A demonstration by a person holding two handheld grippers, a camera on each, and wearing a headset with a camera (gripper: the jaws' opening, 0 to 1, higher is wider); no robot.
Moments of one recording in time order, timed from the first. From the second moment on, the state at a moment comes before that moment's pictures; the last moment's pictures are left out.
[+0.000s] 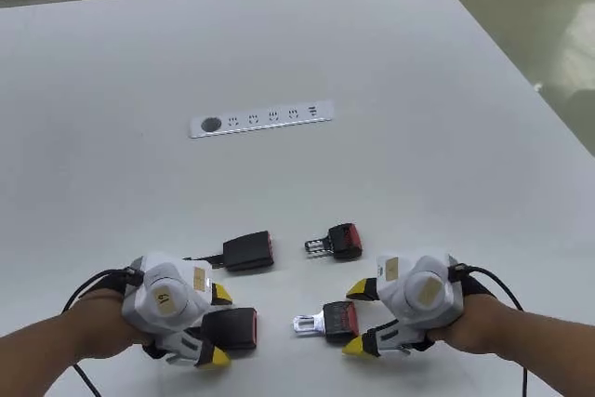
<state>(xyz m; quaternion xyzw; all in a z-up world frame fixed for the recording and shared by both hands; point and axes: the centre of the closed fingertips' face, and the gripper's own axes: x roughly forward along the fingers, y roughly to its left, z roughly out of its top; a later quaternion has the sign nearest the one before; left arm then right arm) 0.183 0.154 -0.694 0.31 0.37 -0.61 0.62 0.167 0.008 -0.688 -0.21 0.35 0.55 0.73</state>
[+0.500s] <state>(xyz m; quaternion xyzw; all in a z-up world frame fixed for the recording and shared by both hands) 0.204 0.139 -0.653 0.24 0.34 -0.58 0.70 0.185 0.010 -0.656 -0.16 0.32 0.53 0.77</state>
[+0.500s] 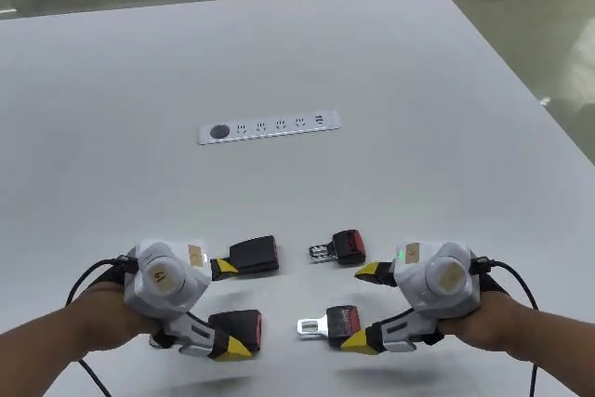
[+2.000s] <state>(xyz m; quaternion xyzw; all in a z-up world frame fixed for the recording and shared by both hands) 0.316 0.129 -0.619 0.18 0.30 -0.55 0.76 0.297 -0.004 -0.630 -0.15 0.29 0.55 0.77</state>
